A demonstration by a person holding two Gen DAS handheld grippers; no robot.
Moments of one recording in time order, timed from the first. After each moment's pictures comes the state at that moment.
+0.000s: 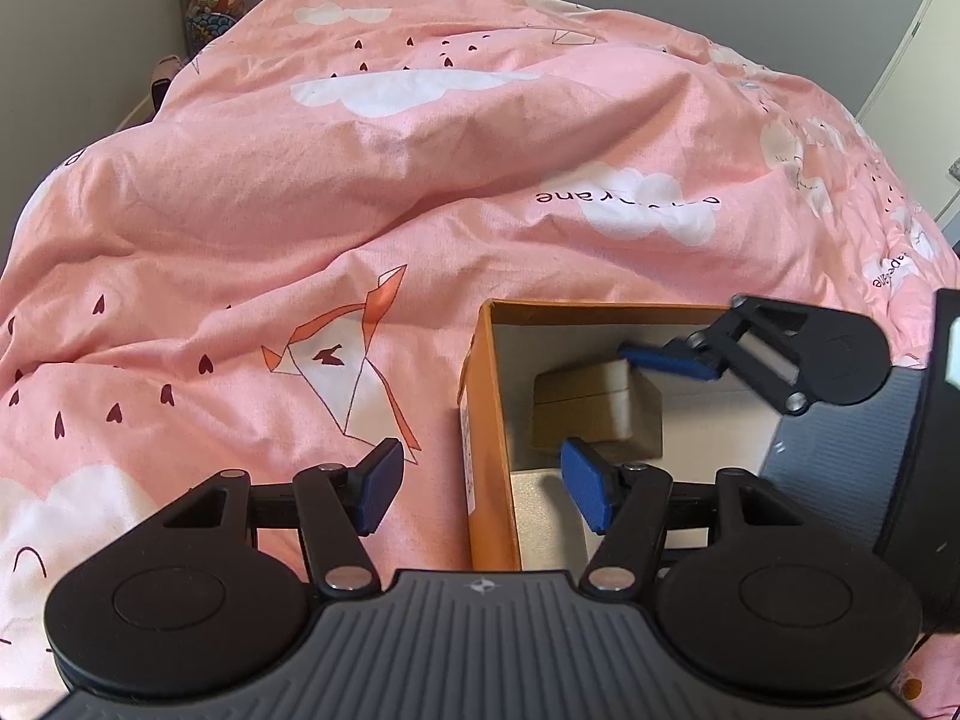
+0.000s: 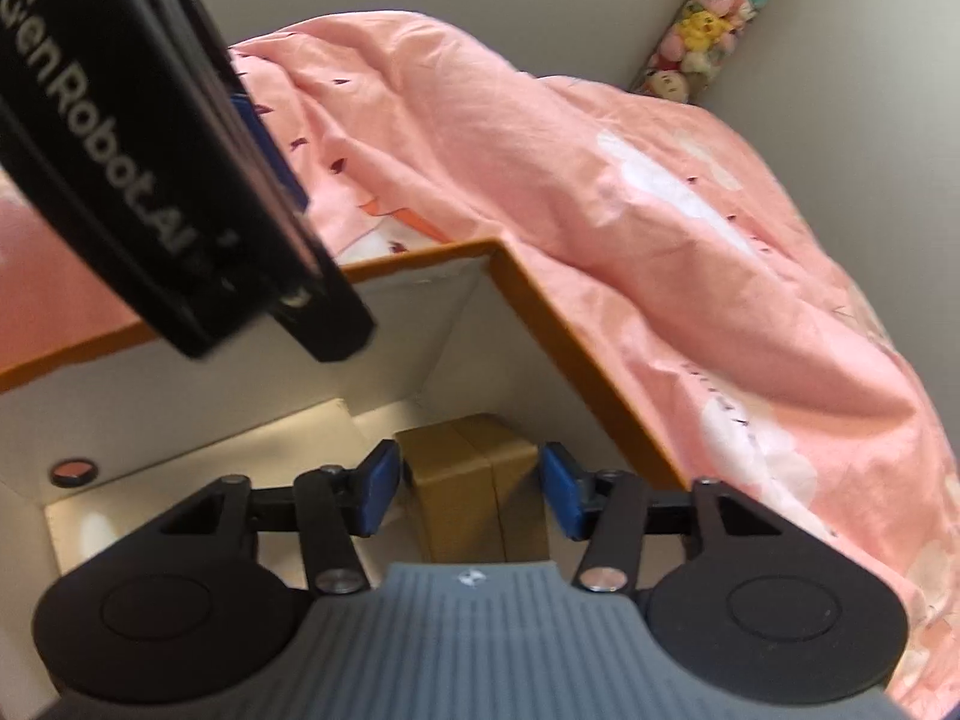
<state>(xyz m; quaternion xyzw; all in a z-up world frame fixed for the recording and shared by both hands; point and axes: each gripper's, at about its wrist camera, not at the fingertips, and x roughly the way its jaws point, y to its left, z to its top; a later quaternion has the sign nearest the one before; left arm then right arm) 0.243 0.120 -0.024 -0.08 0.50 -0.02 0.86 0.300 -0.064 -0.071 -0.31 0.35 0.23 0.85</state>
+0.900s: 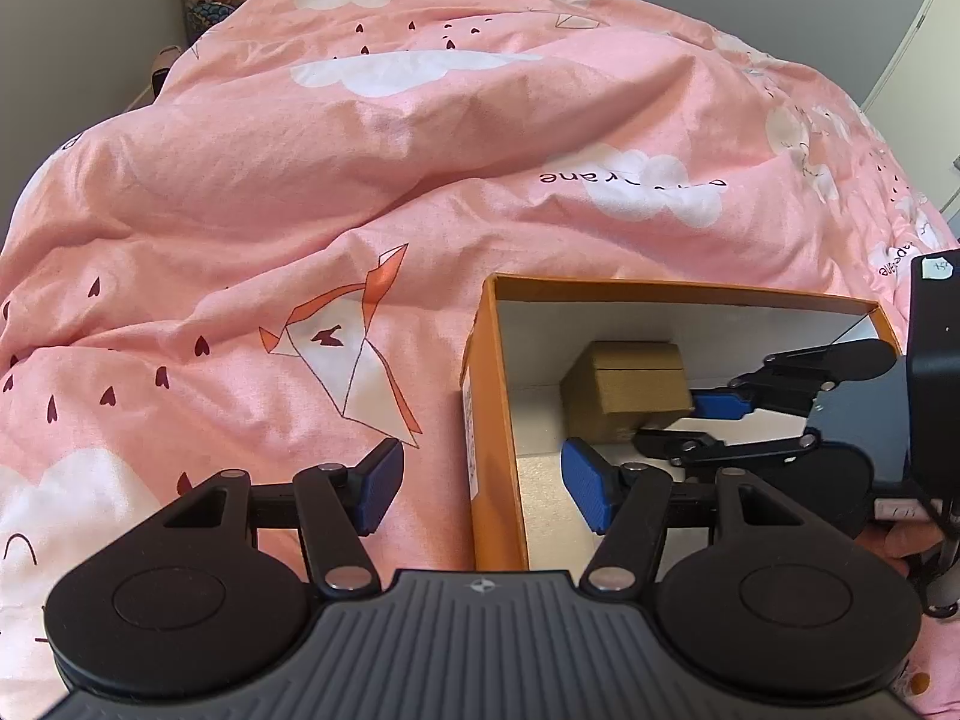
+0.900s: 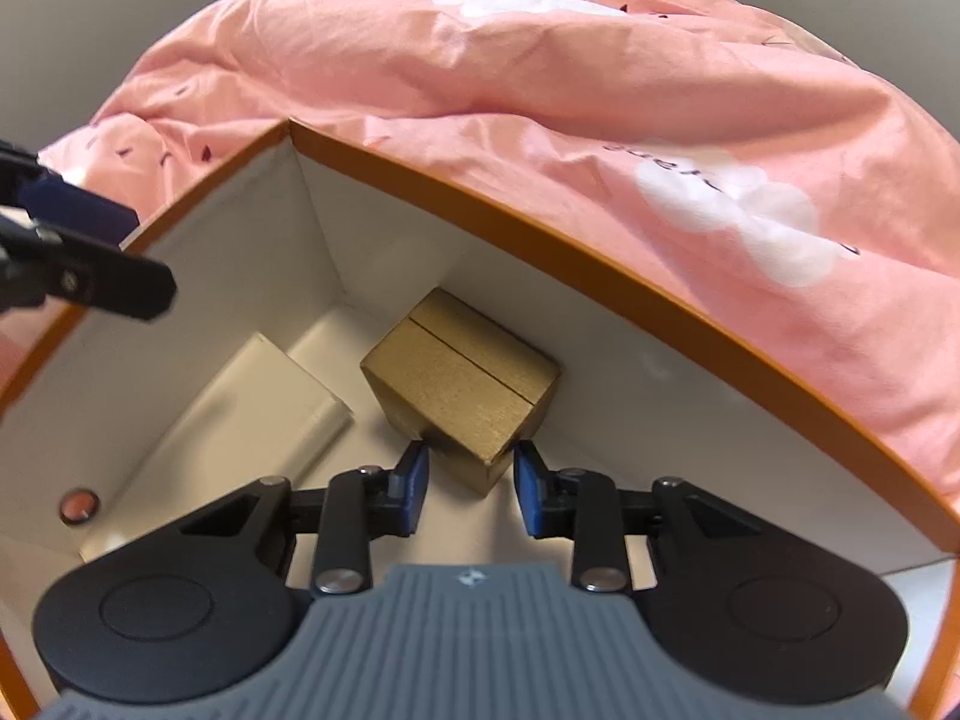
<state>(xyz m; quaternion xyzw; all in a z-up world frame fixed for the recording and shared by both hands) 0.242 0.118 -0.033 -0.08 0.51 -0.02 0.86 0.316 -0.124 -0.089 -0.10 0.49 0.17 0.85</state>
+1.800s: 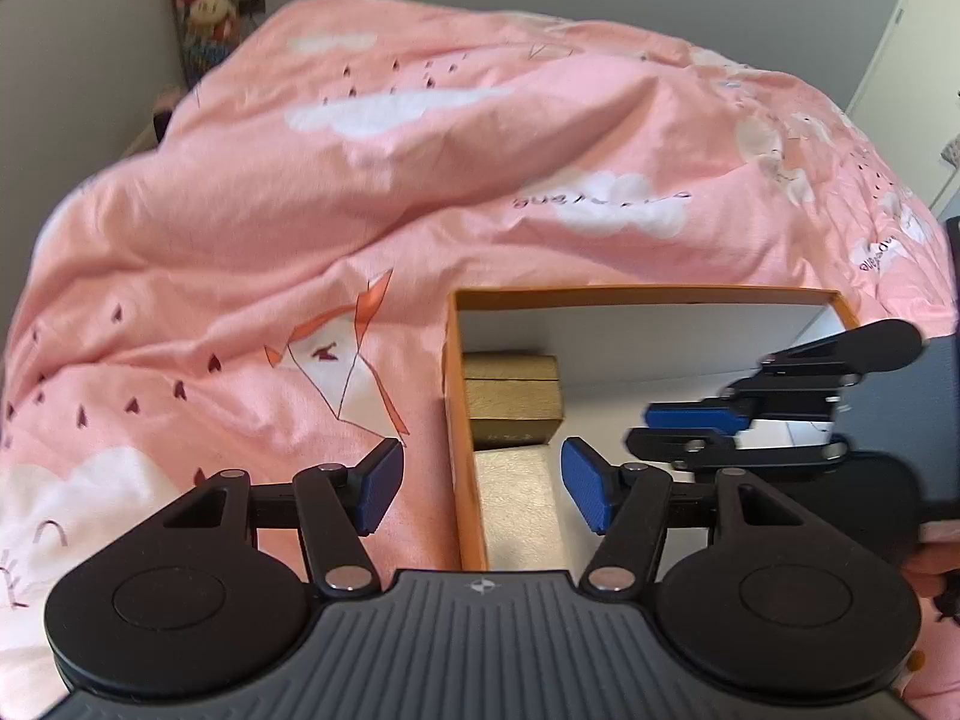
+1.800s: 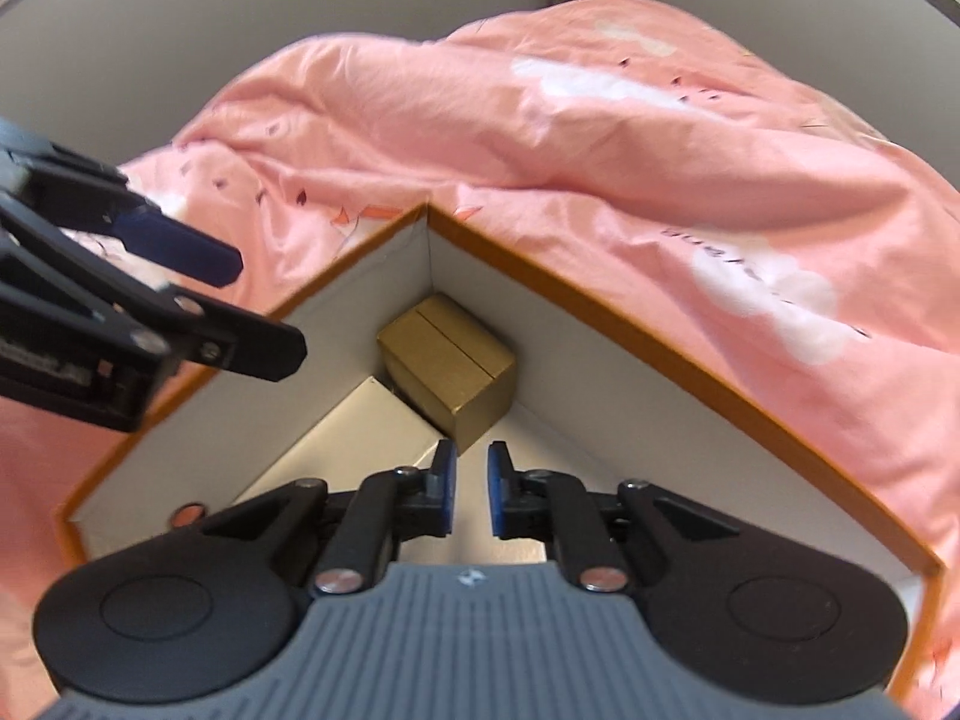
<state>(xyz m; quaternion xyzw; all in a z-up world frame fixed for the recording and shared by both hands) 0.211 0.094 -0.002 -0.05 0.47 -0.02 0.88 0.283 -0.102 -0.040 -0.11 0.45 0.20 0.86</state>
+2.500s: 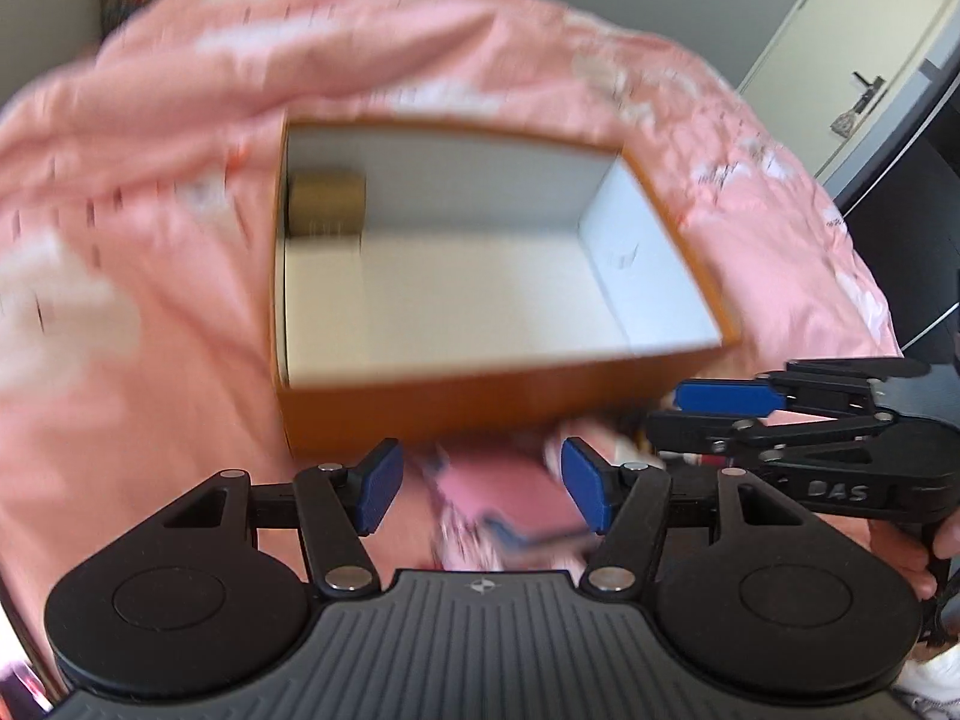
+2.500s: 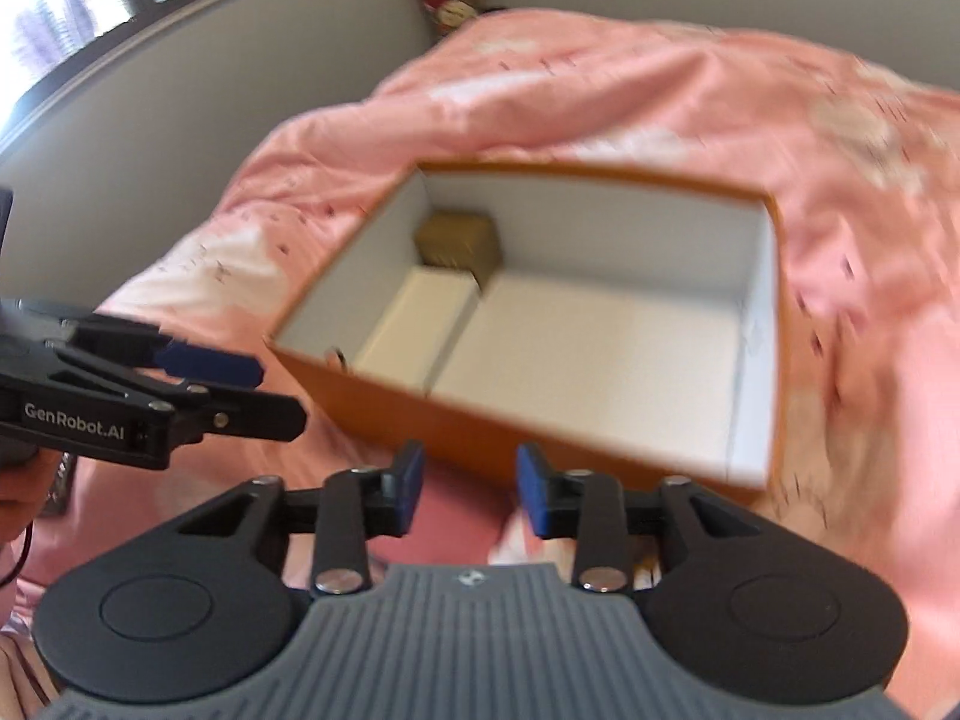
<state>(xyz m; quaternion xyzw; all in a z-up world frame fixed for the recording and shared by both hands) 0.076 0.043 -0.014 -0.11 0.50 -0.12 0.85 0.084 -0.175 -0.003 0.06 0.44 0.12 0.89</state>
